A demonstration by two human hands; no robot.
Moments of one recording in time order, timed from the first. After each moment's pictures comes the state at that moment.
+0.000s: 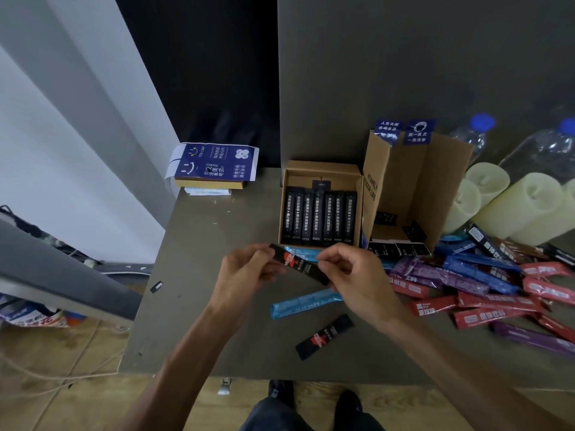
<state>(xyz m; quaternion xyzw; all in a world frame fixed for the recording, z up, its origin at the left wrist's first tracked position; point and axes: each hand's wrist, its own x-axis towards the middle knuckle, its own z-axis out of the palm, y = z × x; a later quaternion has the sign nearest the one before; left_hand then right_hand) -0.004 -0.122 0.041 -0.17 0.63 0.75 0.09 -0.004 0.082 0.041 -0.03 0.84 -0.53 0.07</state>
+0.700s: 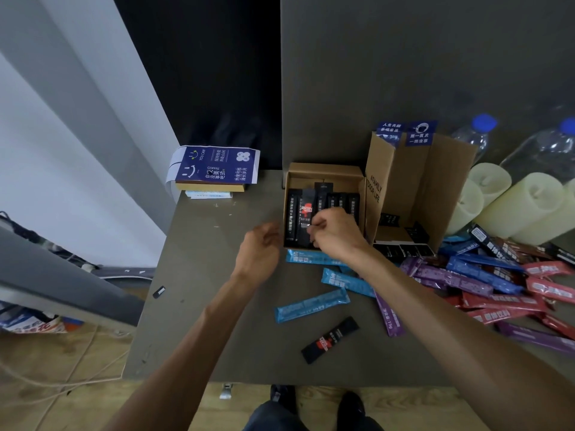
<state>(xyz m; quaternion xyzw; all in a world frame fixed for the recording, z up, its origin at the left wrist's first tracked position) -0.063 -0.116 0.015 -0.08 0.82 0.56 0.08 -0.096 0.050 0.037 0.03 0.91 -0.40 0.12</state>
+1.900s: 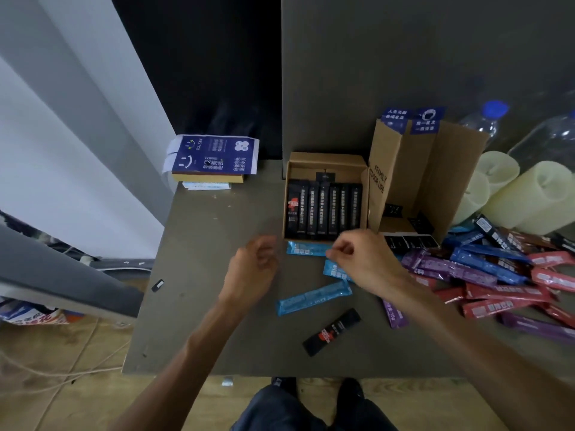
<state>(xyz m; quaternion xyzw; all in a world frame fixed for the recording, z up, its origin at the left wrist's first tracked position) -0.032 -0.135 -0.007 -0.07 0.86 0.50 0.06 -0.038 0.084 0.039 0.00 0.93 -0.35 0.12</state>
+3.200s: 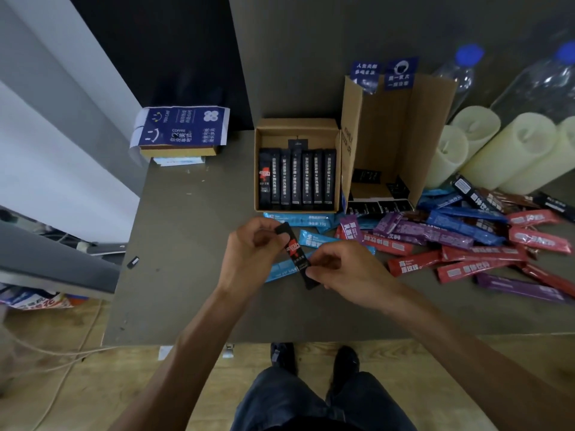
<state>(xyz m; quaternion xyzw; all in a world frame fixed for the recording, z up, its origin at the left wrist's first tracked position) 0.009 -0.072 0.032 -0.12 0.76 0.64 0.08 0.023 0.113 0.029 -0.03 0.84 -0.48 0.25</state>
